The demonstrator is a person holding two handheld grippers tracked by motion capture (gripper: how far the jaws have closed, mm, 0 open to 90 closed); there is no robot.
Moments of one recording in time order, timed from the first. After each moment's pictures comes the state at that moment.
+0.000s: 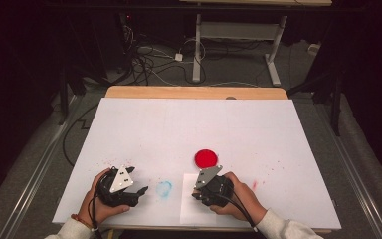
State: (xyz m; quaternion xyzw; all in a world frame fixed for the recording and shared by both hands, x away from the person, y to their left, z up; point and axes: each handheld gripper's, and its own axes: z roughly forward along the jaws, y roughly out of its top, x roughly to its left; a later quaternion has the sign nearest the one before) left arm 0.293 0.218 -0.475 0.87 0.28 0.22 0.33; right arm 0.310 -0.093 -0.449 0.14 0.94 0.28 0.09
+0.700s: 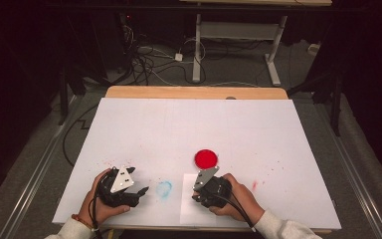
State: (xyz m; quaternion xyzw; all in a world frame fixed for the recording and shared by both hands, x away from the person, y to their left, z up) left arm 0.294 0.216 -0.476 0.87 0.28 0.22 0.33; right arm 0.312 -0.091 -0.459 0.14 0.95 0.27 0.08
